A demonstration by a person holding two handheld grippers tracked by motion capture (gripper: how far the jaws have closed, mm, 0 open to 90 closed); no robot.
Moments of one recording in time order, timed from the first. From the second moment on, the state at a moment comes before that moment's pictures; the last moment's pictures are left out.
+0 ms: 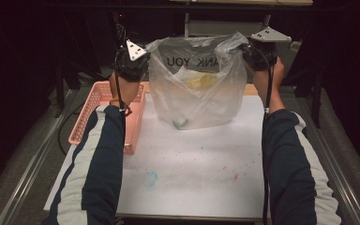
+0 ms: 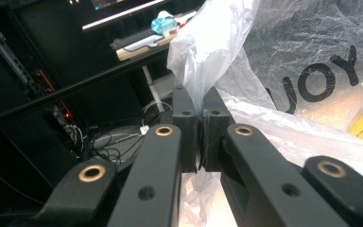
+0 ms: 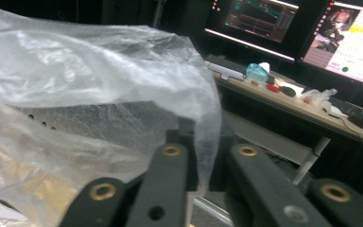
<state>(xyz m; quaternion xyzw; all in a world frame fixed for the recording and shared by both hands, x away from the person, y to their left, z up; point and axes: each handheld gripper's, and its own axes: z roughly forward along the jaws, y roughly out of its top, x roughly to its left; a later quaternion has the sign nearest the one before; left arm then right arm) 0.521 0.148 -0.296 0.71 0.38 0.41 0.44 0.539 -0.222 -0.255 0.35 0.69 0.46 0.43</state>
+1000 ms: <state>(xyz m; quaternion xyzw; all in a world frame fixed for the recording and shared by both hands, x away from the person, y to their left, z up) 0.512 0.153 -0.307 0.72 0.41 0.41 0.37 0.459 -0.235 -0.267 0.33 0.67 0.53 0.39</state>
